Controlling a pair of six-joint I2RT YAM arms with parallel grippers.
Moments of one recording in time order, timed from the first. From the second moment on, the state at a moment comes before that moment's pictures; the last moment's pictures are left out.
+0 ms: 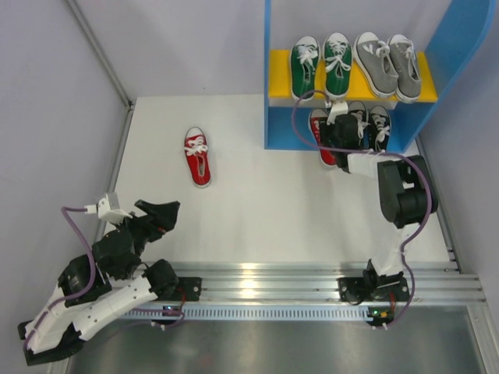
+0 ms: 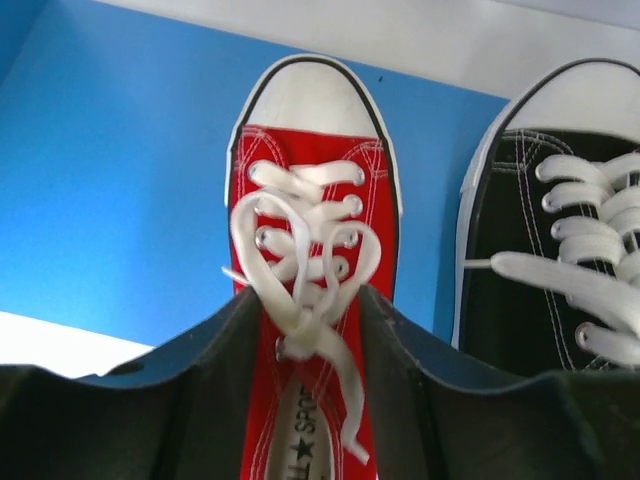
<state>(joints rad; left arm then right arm) -0.96 0.14 0.78 -0.94 -0.77 -0.97 0.22 1.90 1.10 0.43 0.09 -0.06</state>
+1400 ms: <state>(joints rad) -0.59 1.32 0.80 -0.23 -0.74 -0.50 1.12 0.50 0.29 0.10 0.58 0.12</state>
